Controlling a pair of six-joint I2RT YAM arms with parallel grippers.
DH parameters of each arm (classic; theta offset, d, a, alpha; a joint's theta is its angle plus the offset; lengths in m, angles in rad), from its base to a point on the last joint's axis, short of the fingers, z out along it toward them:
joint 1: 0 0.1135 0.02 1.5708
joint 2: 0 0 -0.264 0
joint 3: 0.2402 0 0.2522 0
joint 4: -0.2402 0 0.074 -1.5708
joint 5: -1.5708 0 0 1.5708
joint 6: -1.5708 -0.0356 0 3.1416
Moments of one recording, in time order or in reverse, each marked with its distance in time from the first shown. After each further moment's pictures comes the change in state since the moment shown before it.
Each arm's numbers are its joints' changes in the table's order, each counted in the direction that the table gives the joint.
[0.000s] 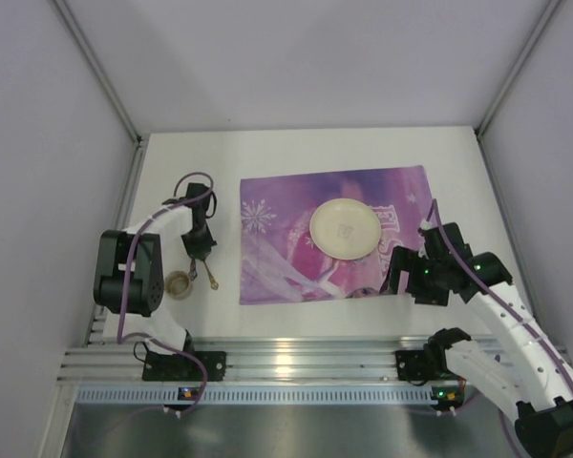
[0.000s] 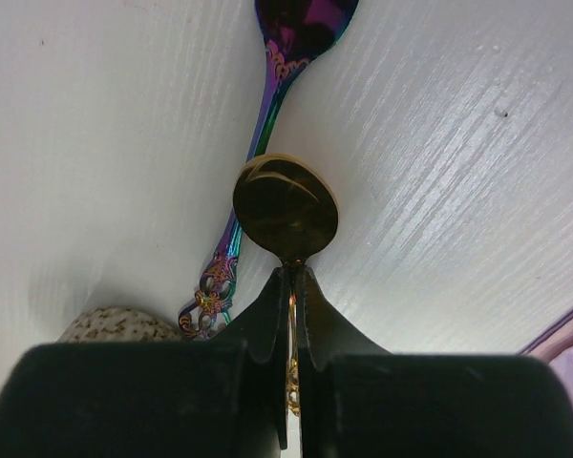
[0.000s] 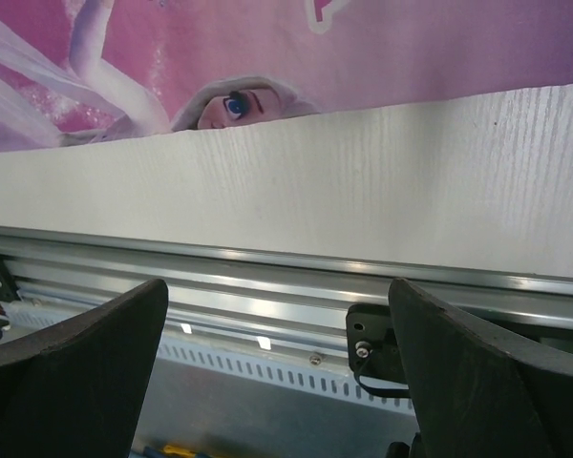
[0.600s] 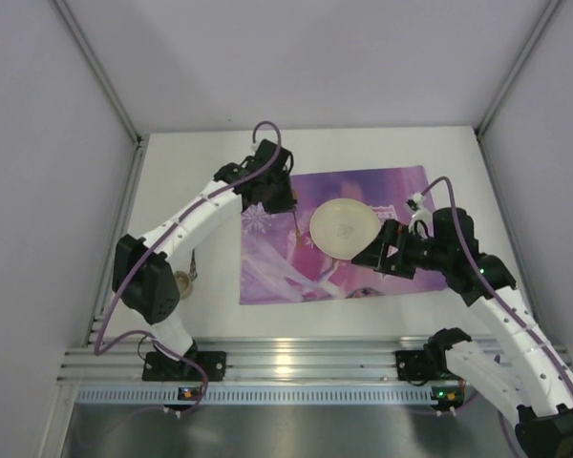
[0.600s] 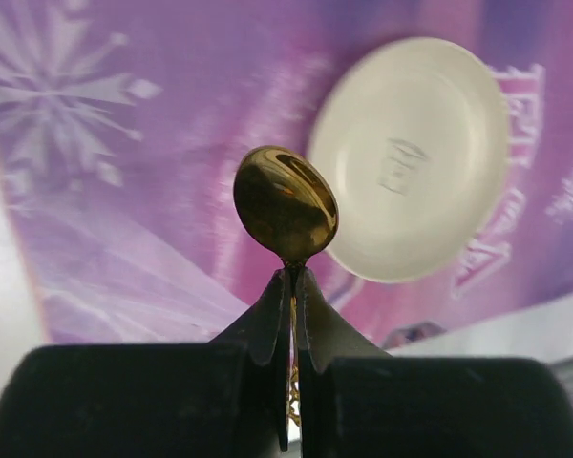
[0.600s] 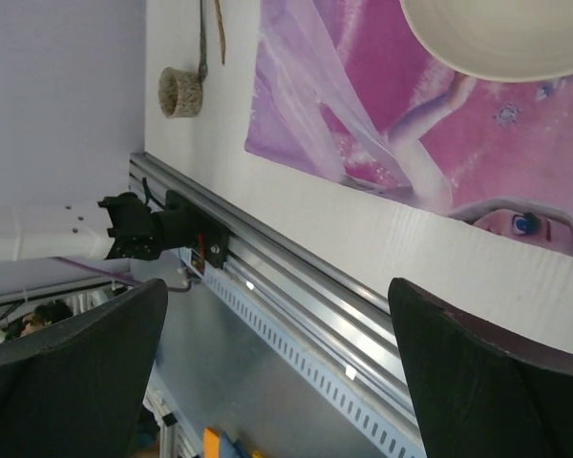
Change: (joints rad) left arm -0.443 -0.020 0.536 -0.086 -0.186 0.186; right arm 0.000 0.052 0.002 0.412 0.410 -0.122
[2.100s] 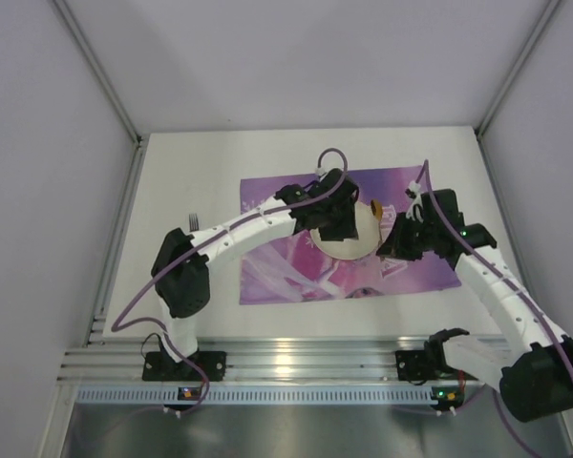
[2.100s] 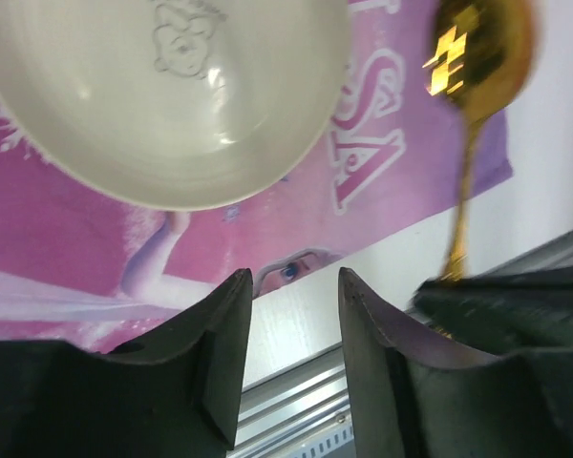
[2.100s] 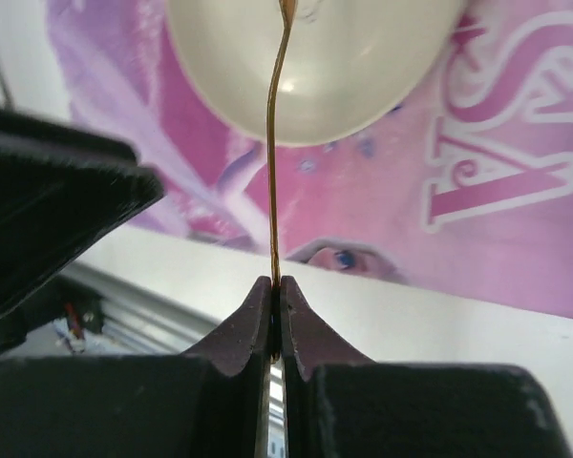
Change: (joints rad) left arm -0.372 -0.195 0.190 0.047 -0.019 0.177; right arm -0.055 -0.276 0.074 -0.030 -0.185 0.188
